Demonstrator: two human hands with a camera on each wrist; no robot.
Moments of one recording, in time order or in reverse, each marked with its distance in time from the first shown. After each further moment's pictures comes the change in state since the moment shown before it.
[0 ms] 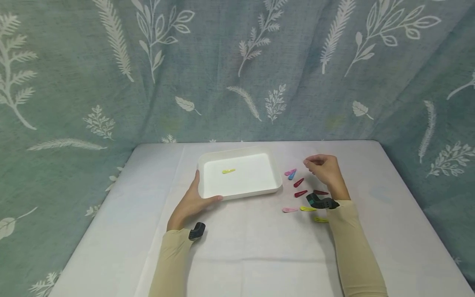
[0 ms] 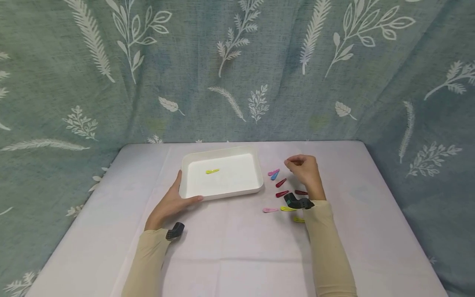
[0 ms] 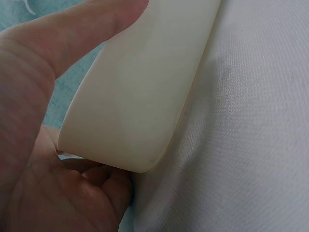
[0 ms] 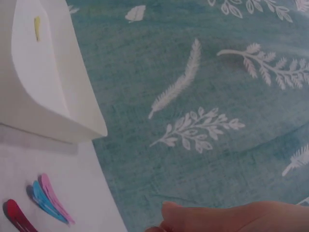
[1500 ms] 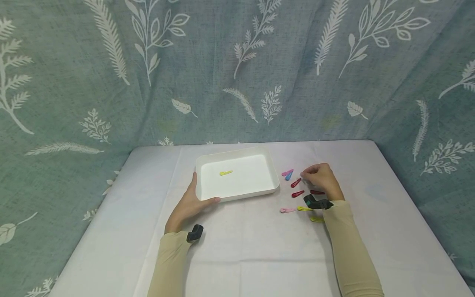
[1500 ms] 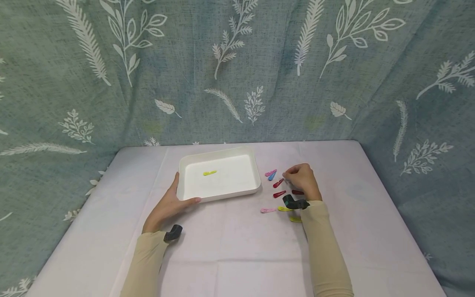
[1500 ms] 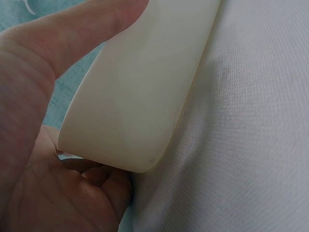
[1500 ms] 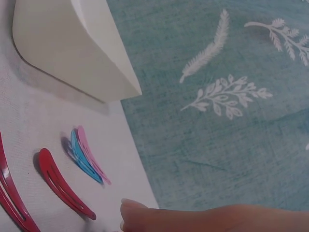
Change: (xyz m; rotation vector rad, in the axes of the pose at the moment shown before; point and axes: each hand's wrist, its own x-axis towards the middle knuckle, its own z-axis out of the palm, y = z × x) left_hand -0.001 0.001 0.000 0.029 -0.006 0.023; right_hand 0.004 0.024 0.008 -0.183 -0.088 0.134
